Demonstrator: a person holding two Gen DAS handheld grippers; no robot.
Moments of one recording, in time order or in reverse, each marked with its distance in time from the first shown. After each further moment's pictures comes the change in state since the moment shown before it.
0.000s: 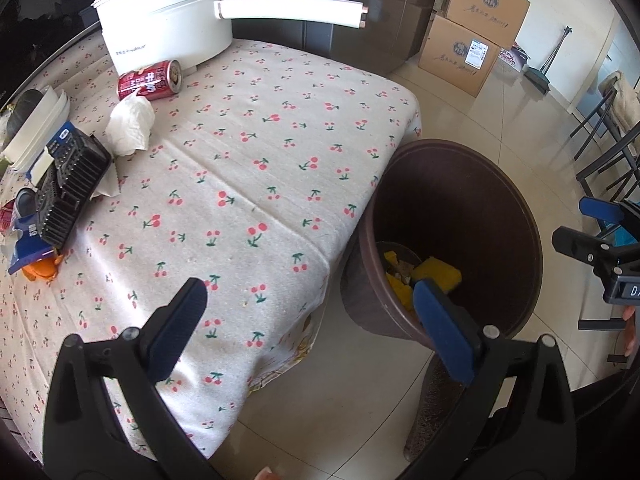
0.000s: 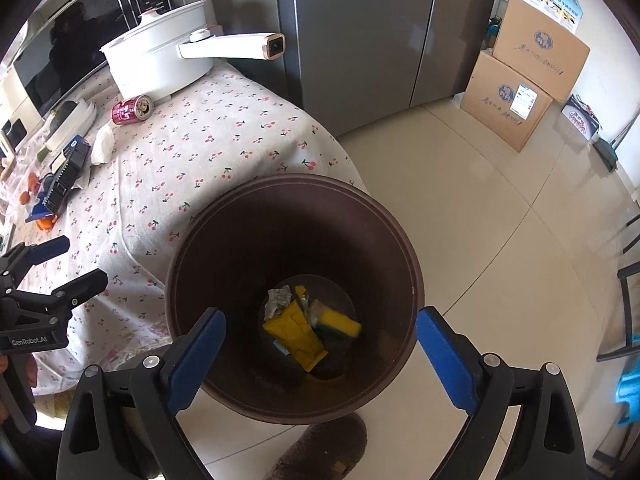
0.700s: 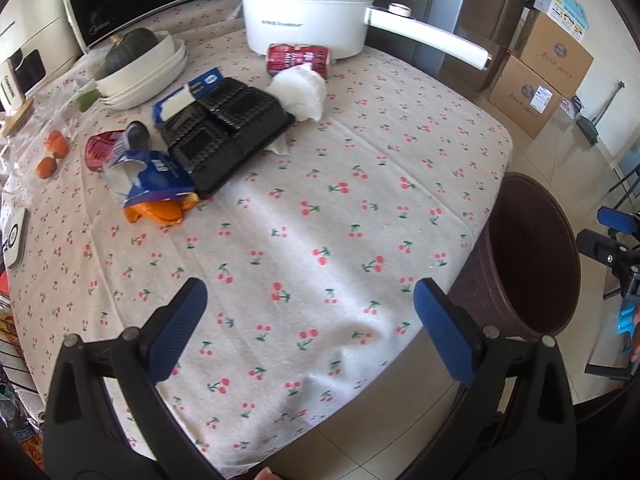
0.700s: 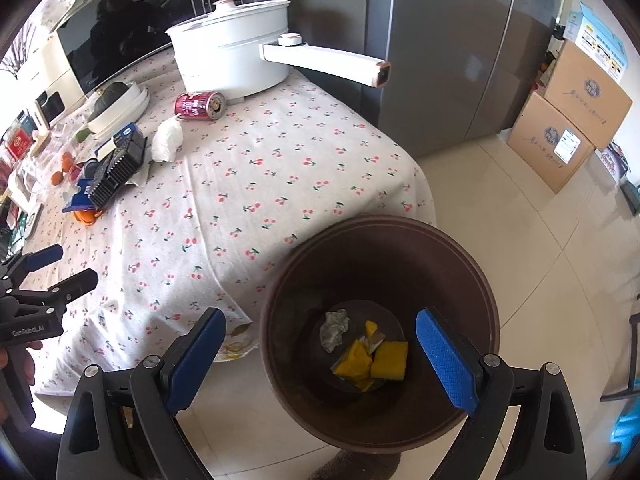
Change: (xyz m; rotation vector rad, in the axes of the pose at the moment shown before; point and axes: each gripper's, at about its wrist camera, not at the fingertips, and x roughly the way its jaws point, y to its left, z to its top) left arm -0.043 0.126 -0.035 -0.202 -0.021 0.133; right arm -0.002 0.105 0.031 -0.127 -0.036 0.077
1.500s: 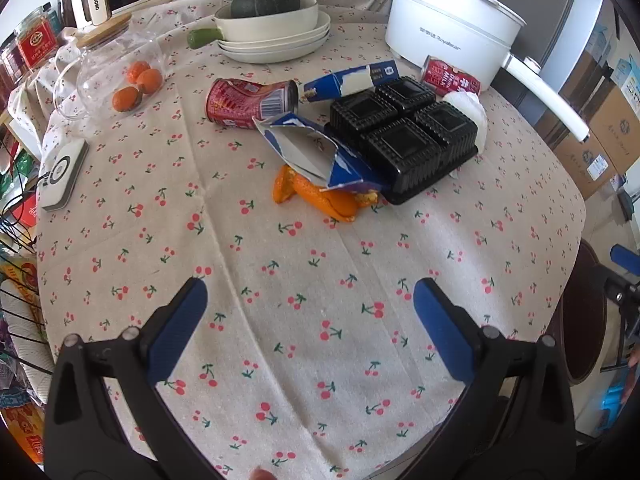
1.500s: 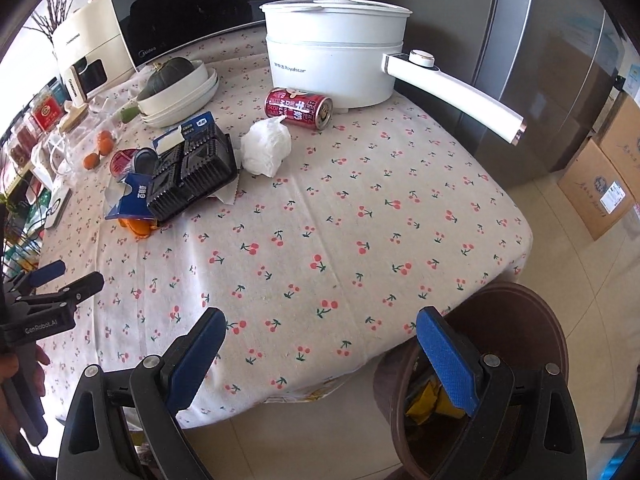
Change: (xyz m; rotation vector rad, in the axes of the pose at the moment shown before) left arm 0.015 0.124 -0.001 -0.250 0.009 0.093; right arm 0.040 0.121 0.049 -0.120 0.006 0.059
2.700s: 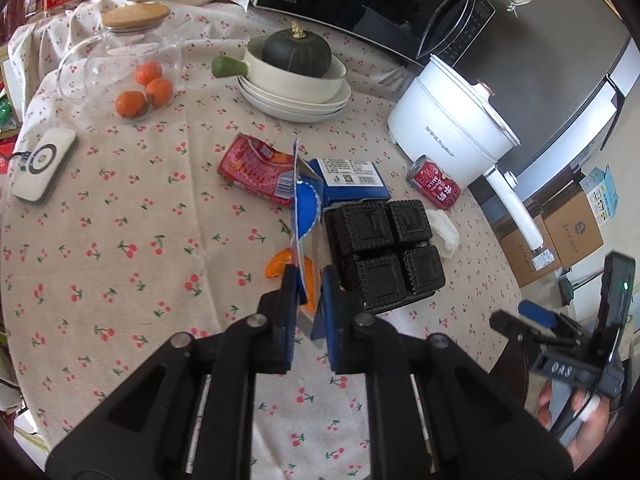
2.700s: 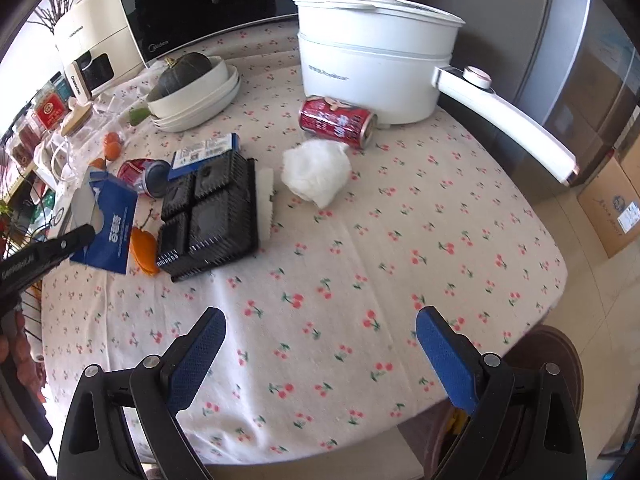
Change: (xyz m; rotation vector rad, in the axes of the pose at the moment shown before) left arm -0.024 0.056 0.034 -0.231 -0.126 -0.230; right arm 0.028 0.049 0.062 -0.033 0.002 0.063
